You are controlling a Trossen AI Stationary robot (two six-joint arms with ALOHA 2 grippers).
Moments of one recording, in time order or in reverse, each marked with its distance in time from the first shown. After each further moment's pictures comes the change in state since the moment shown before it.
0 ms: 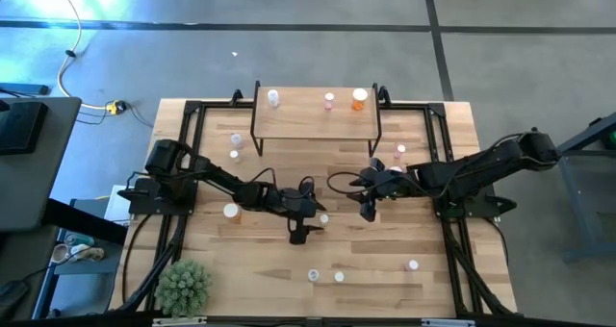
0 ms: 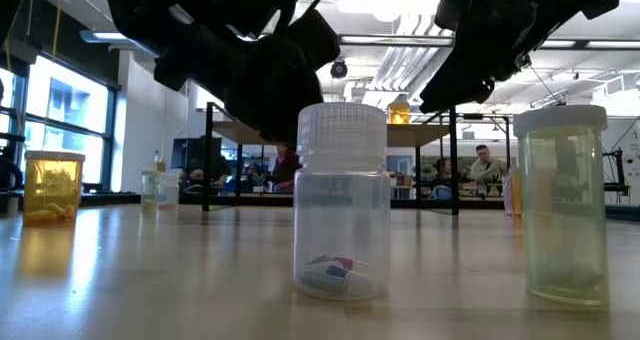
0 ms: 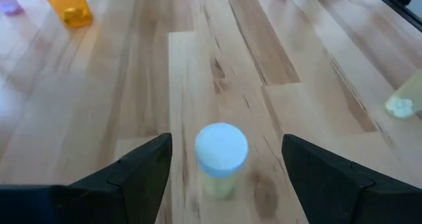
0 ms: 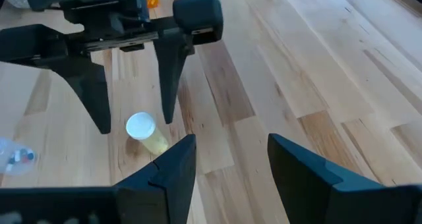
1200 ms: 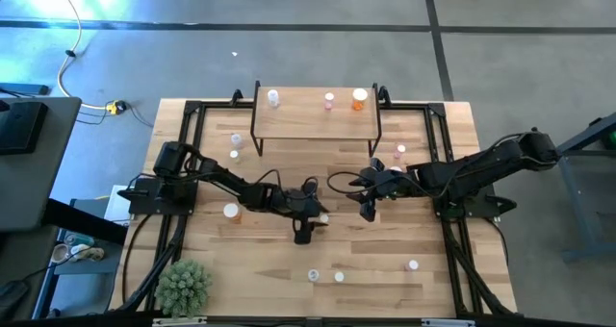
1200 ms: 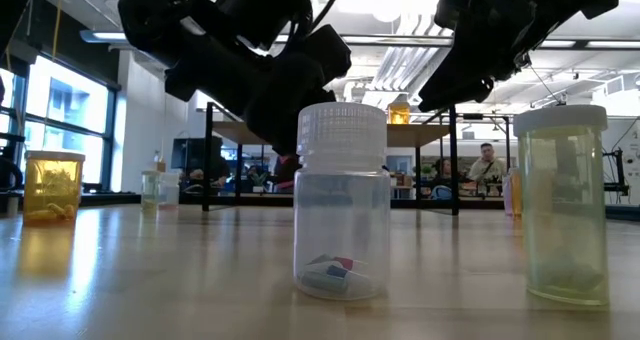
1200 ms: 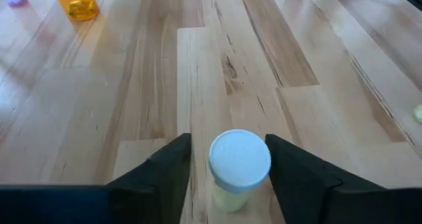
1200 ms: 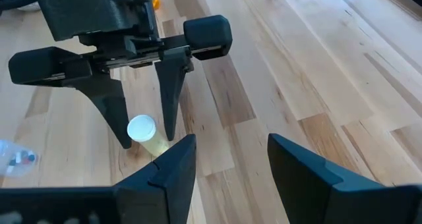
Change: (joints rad) left arm 0.001 0.064 0.035 0.026 -0.018 -0.018; right arm 0.000 0.000 0.001 0.007 0.000 -0.005
